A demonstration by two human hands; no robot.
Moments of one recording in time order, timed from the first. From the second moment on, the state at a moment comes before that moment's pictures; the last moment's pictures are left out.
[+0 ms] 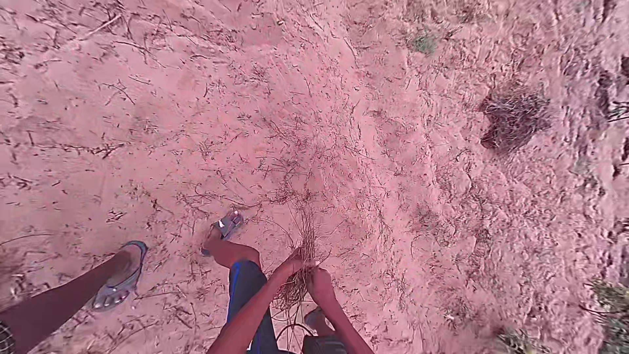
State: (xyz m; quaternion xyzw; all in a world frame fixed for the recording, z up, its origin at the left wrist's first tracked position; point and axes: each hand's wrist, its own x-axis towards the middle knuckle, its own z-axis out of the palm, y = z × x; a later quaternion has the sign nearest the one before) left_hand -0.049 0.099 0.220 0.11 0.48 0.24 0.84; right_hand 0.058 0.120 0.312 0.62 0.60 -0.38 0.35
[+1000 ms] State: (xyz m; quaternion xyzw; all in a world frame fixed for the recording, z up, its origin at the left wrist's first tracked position) left_hand -0.076 0.415 0.112 0.37 0.83 -0.11 0.41; right_hand 0.237 0.349 0.086 0.65 0.53 -0.53 0.13
